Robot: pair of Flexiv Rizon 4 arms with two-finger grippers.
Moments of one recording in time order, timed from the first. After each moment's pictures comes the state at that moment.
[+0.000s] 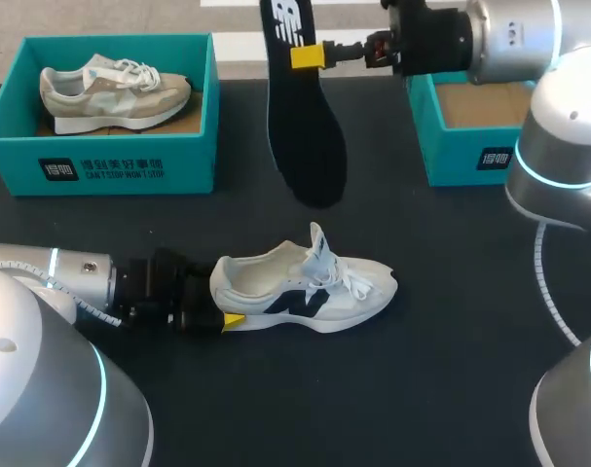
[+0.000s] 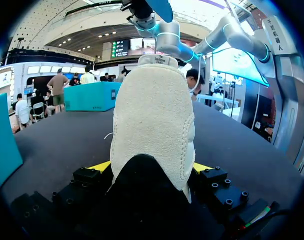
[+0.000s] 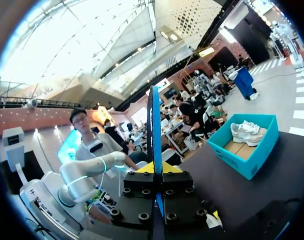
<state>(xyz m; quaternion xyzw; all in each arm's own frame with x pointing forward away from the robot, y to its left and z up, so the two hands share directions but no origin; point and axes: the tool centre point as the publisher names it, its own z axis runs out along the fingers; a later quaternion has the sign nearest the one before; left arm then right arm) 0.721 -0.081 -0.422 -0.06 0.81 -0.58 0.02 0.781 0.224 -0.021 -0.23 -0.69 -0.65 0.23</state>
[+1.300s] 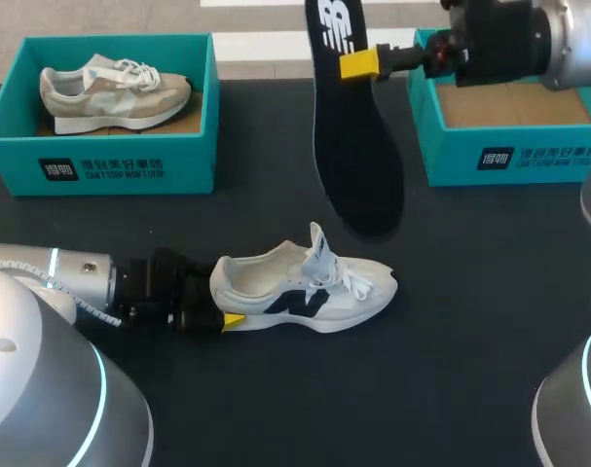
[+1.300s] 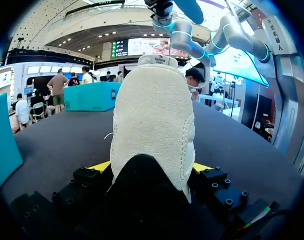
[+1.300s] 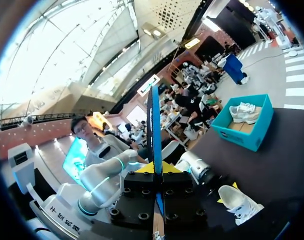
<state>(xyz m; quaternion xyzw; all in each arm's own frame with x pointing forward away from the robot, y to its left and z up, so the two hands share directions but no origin) 0.721 -0.081 -0.422 -0.06 0.81 -0.58 0.02 0.703 0.180 0.017 -0.29 -0.69 -0.61 0.27</state>
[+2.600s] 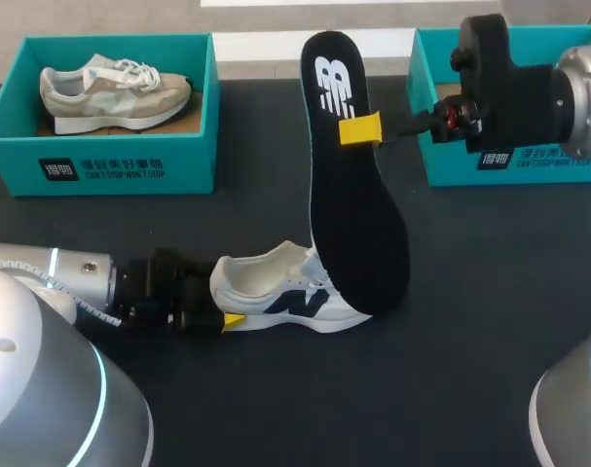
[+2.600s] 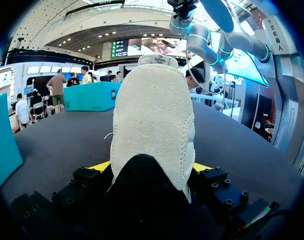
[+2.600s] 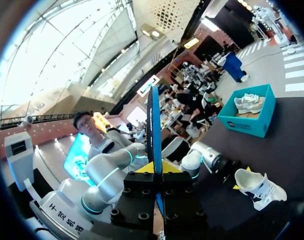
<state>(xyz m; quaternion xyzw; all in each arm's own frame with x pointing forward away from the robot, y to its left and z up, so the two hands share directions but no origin) 0.721 -0.081 -0.422 -0.06 0.81 -0.58 0.02 0.617 0.186 0.015 -0.29 -0.68 -0.61 0.27</state>
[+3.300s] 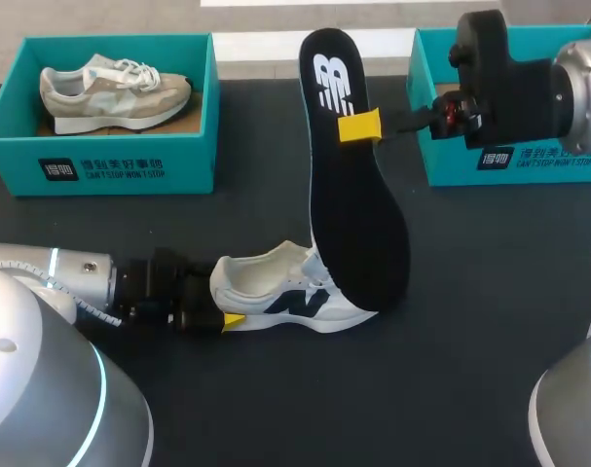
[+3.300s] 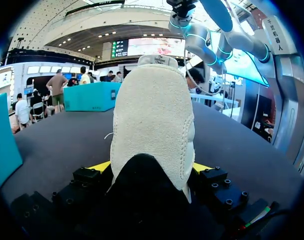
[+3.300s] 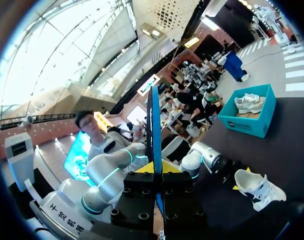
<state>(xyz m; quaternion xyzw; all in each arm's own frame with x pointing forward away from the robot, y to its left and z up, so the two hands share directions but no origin) 0.720 -0.083 -0.420 -0.06 0.81 -0.58 0.01 0.620 0.187 0.016 -0.29 -0.69 -0.61 0.27</state>
